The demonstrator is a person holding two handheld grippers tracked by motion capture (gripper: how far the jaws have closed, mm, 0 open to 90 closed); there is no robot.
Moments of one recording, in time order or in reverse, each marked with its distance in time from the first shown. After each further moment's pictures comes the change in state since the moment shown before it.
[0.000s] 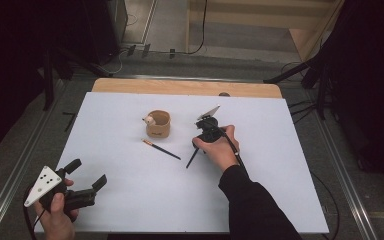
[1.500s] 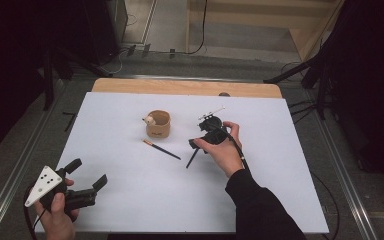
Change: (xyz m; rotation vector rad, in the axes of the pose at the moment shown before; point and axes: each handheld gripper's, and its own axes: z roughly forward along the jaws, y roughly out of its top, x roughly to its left) left arm -0.002 0.001 0.001 -0.001 0.000 0.006; right arm -0.002 -0.012 -0.020 -0.208 0.044 -0.158
